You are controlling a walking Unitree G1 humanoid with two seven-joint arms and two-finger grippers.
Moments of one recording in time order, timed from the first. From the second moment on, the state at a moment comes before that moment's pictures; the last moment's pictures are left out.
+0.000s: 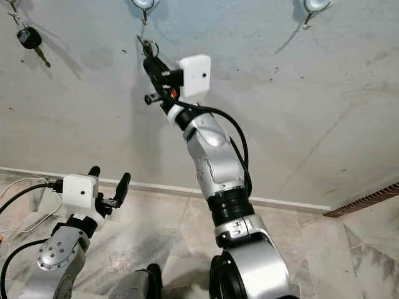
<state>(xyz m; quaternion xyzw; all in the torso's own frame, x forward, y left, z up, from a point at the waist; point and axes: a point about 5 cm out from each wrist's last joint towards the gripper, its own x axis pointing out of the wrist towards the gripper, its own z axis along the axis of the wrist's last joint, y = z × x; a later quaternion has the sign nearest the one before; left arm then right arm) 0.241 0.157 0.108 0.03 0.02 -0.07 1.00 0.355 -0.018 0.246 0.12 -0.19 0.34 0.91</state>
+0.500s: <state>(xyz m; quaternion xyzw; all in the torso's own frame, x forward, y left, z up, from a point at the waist) 0.242 0.154 0.109 0.03 0.02 -0.08 1.00 0.334 -0.010 0.266 0.04 -0.27 0.34 0.90</state>
